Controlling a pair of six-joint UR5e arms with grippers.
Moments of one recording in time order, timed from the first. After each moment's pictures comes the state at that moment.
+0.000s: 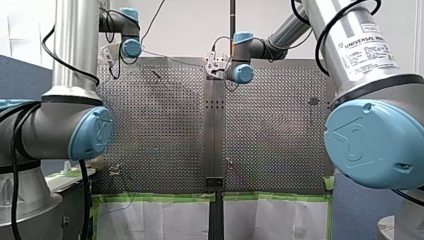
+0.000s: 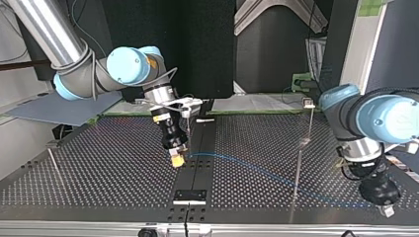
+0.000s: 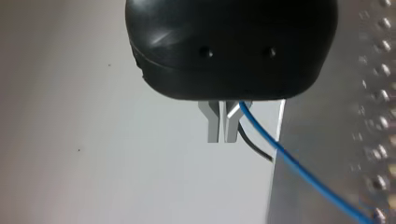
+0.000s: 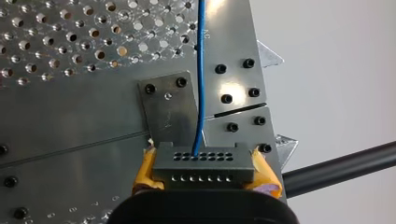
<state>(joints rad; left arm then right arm) 0.07 -1.67 -1.46 -2.86 -1.93 -1.81 2.23 -1.14 1.34 -0.46 1.51 1.74</state>
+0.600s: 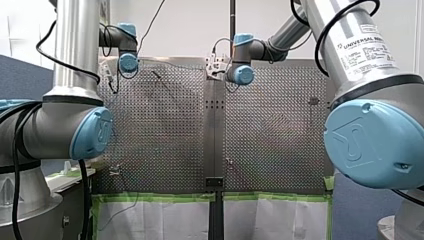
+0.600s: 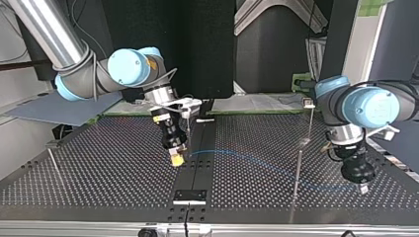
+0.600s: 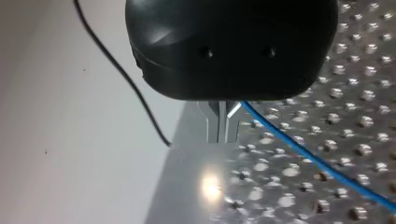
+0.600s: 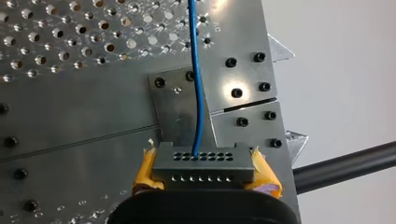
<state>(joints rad) 0.09 -1.68 -1.61 -2.77 -1.85 -1.85 2.22 -1.13 1.34 -0.46 1.51 1.74</state>
